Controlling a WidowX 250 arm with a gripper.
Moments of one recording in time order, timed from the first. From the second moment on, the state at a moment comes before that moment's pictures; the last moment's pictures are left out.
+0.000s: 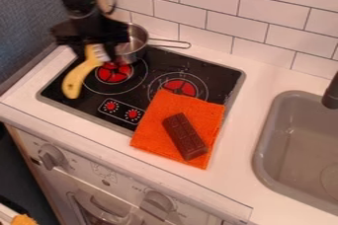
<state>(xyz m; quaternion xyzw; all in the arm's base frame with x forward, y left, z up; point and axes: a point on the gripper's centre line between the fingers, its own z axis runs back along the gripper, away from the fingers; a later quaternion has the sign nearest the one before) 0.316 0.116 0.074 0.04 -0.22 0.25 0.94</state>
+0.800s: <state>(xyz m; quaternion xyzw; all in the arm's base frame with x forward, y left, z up) 0.387 -0.015 0.068 -0.01 -0.23 0.13 0.96</state>
